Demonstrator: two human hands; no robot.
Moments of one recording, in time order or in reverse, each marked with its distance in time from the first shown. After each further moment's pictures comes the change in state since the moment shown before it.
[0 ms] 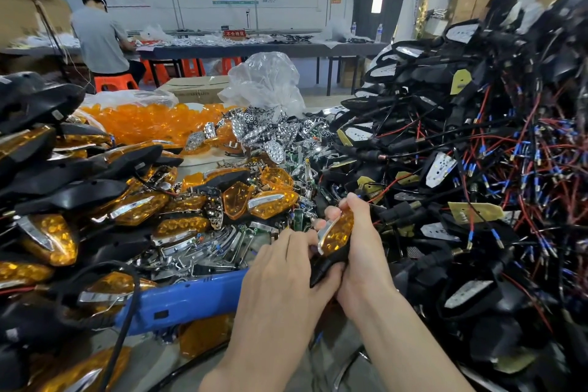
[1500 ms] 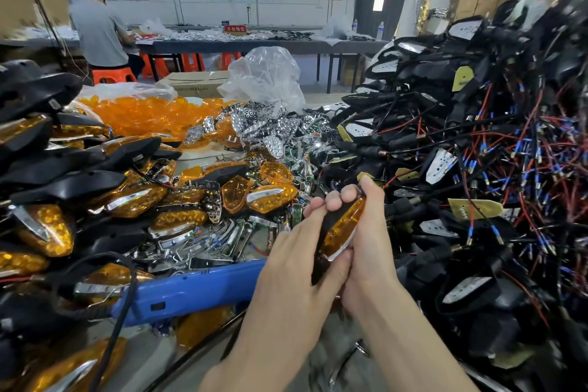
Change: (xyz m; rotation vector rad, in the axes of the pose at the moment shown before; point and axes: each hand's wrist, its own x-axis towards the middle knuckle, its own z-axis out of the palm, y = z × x) left_hand -0.002 0.011 -0.008 -0.372 -0.162 -0.046; right_hand -0.012 -0.009 0.008 0.024 -0.165 -0.027
